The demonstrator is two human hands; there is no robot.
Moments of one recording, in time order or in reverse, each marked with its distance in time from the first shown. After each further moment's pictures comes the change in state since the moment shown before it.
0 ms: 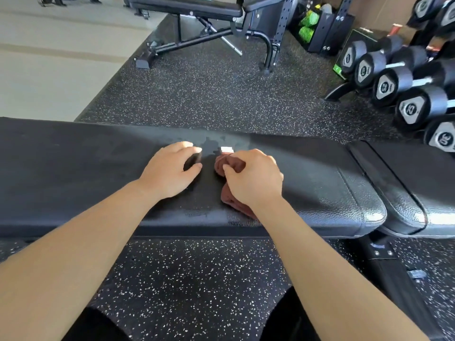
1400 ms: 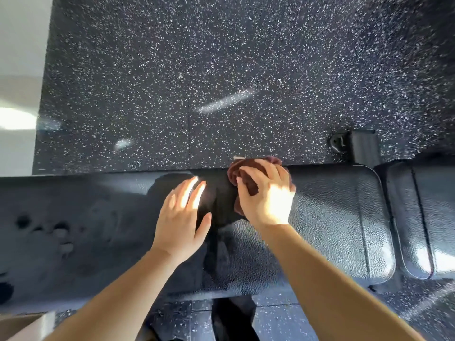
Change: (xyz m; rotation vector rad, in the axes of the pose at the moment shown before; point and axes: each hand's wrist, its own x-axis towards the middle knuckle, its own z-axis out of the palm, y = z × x) left_hand 0.060 -0.002 -0.030 0.128 -0.387 -0.122; right_hand 0.130 -0.008 0.020 -0.130 -0.164 0.233
